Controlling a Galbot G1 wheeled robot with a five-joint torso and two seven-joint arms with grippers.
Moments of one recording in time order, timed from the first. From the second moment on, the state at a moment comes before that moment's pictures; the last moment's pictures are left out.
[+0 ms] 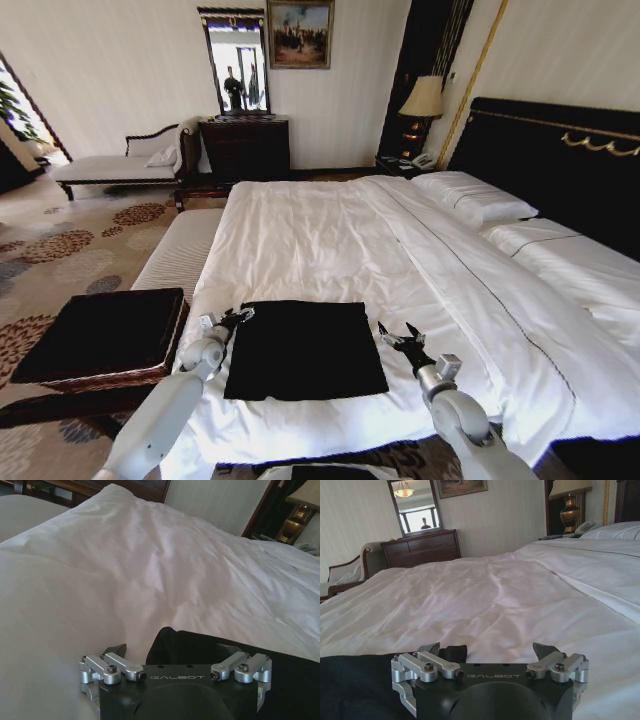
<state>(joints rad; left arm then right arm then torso) 0.96 -1.06 -0.17 -1.45 -0.91 0.20 -0.17 -1.50 1.12 0.54 1.92 0.60 -0.11 0.06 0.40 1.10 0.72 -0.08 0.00</state>
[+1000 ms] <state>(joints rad) 0.97 -1.07 -0.18 -1.48 -0.89 0.17 -0.22 -1.43 1.08 0.52 1.89 0.65 -0.15 0.08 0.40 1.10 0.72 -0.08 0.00</state>
